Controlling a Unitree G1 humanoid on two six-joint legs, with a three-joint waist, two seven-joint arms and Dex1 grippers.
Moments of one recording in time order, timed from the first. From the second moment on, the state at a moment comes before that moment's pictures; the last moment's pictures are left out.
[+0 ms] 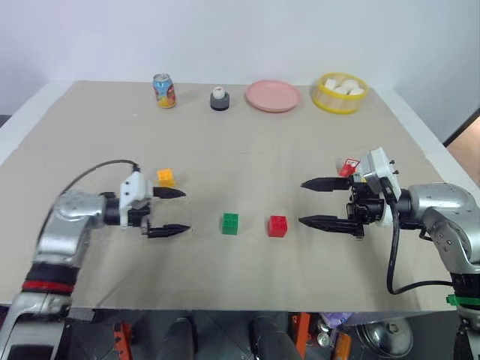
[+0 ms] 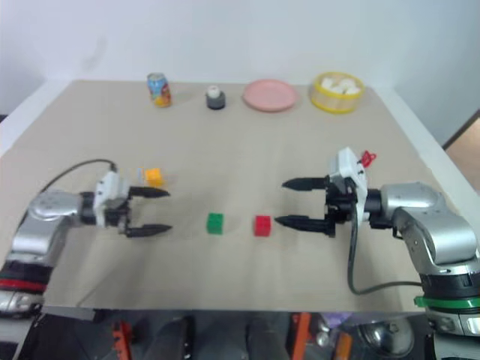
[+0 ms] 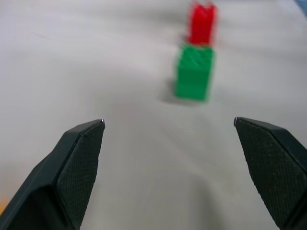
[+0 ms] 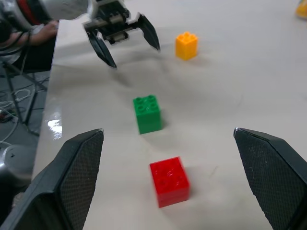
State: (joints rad) left arm -0.38 0.67 0.09 0.07 -0.37 0.14 -1.27; right arm -0.45 -0.86 -0.09 -0.17 0.62 0.54 1.23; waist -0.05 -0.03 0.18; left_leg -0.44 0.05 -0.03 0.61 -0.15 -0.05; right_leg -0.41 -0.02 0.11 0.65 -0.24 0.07
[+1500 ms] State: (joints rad) left arm -0.65 0.55 0.06 0.65 -0.20 0.17 -0.88; right arm -0.57 -0.74 -0.02 -0.28 0.65 0.57 1.13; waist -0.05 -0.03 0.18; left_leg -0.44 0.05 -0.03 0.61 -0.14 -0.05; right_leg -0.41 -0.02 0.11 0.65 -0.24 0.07
